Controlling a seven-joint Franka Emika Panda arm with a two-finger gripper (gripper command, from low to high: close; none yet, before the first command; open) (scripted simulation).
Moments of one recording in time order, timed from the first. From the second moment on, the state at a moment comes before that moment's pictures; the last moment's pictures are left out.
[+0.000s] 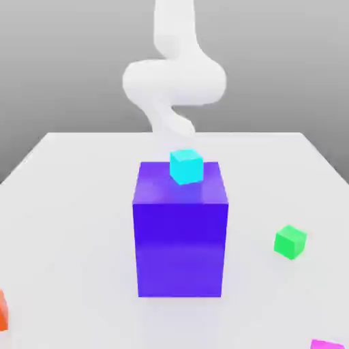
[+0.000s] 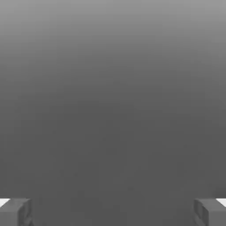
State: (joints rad) arm 0.05 -0.71 -0.02 -2.28 0.01 2.32 0.73
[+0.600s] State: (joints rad) arm 0.29 -0.05 -0.04 -2.17 0.12 2.44 0.19
